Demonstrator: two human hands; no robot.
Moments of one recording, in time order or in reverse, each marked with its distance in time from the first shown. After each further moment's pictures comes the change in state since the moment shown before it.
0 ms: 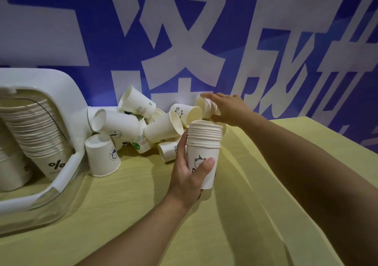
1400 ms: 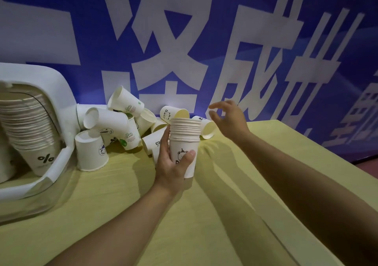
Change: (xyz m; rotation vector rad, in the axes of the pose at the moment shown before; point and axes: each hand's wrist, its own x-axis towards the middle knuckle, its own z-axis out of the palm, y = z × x) left_hand -0.005 0.010 0.000 0.026 0.098 0.022; right_hand -0.085 -0.028 -0.033 0.526 0.313 0.430
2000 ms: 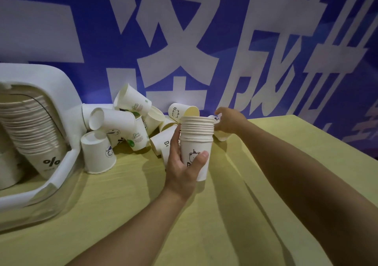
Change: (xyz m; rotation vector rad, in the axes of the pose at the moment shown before) left_hand 0.003 -0.007 0.002 -0.012 -0.015 0.039; right_hand 0.055 0.036 0.054 -0.324 -0.386 0.112
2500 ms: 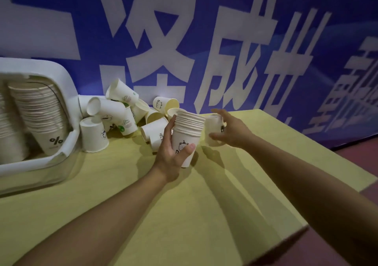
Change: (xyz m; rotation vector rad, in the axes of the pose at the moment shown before) left_hand -0.043 0.041 -0.002 0.102 -0.252 0.003; right_hand -0.175 0.023 -0.050 0.275 0.086 -0.074
